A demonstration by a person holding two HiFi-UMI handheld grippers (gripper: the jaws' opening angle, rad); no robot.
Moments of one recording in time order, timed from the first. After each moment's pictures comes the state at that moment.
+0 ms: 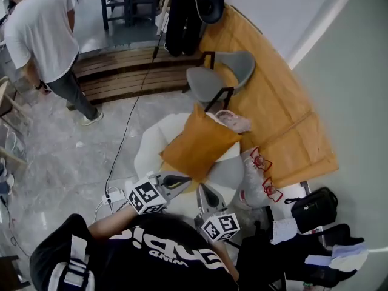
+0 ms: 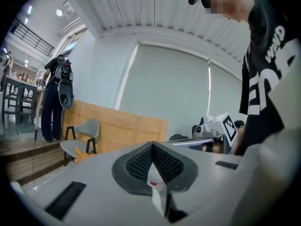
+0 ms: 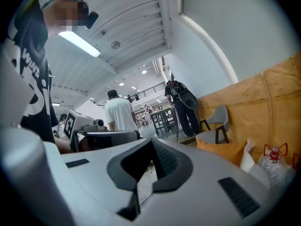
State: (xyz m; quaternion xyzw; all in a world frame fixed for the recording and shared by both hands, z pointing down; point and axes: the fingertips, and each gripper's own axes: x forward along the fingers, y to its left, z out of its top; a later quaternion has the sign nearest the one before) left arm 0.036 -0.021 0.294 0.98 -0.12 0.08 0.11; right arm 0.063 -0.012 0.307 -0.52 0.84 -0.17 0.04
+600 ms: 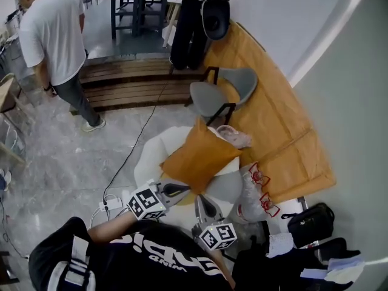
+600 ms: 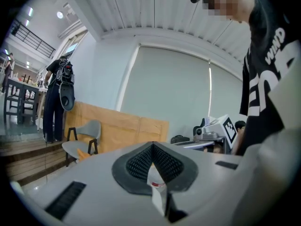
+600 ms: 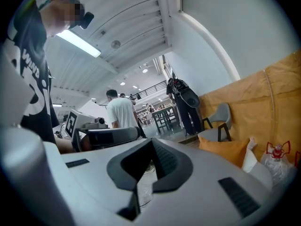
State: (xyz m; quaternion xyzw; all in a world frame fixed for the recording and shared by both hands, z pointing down) left arm 0.027 -0.018 0.287 0.98 -0.13 0.08 0.11; right arm 0.053 -0.005 0.307 -0.51 0.84 -0.18 0.04
